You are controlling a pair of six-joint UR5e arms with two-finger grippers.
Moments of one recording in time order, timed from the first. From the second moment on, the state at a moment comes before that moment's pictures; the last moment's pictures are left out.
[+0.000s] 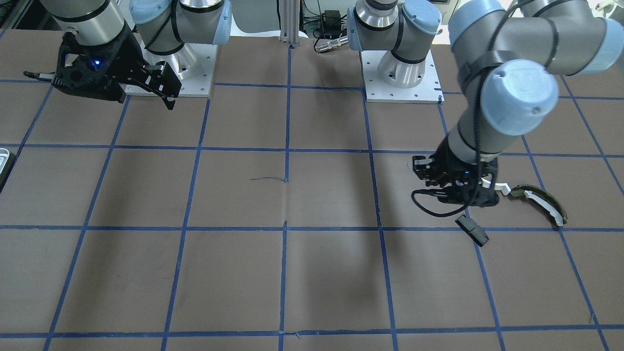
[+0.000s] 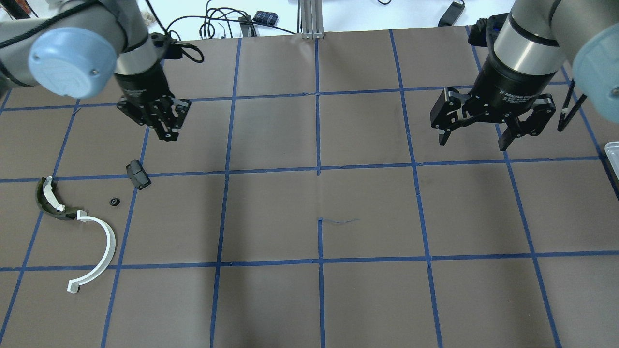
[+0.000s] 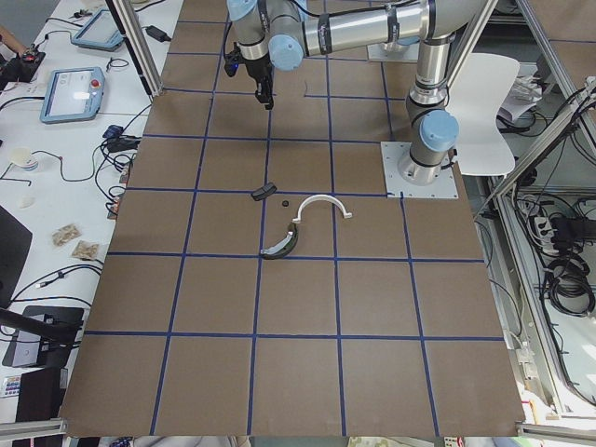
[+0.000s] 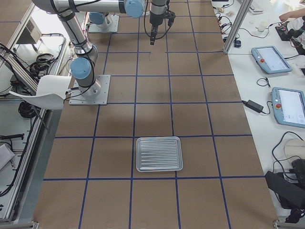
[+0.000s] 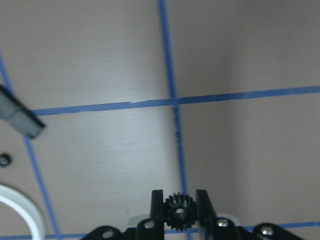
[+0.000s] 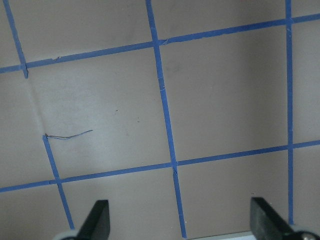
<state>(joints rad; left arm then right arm) -1.45 -1.78 -1.56 -1.53 1.68 0.23 1.54 -1.66 1.65 -1.47 -1.56 0.11</state>
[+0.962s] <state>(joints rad) -1.05 -1.89 -1.92 -0.90 1.68 0.69 1.55 -1.65 1.65 -1.49 -1.57 0.11</state>
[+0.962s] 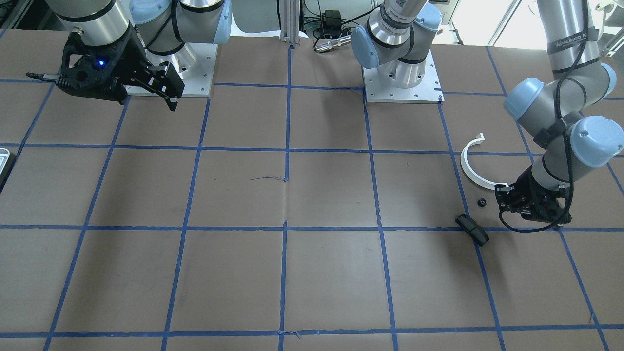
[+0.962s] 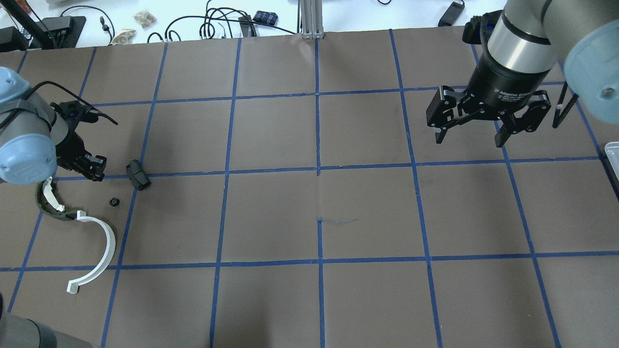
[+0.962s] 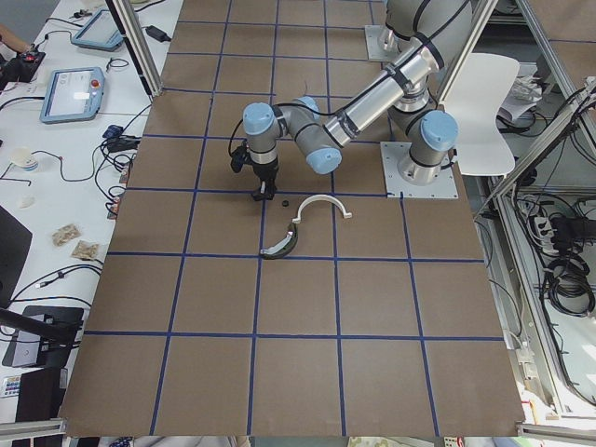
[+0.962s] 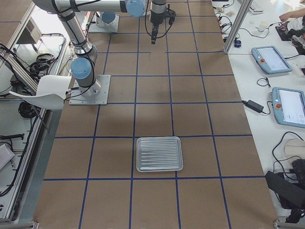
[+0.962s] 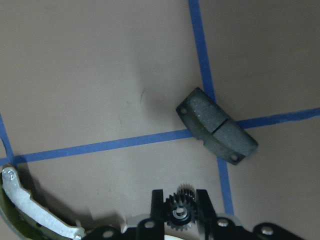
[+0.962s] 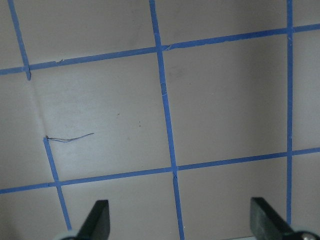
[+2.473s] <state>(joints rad) -1.15 -1.74 -1.72 -1.35 1.63 0.43 1.55 -1.65 1.65 -1.50 -1.57 0.10</state>
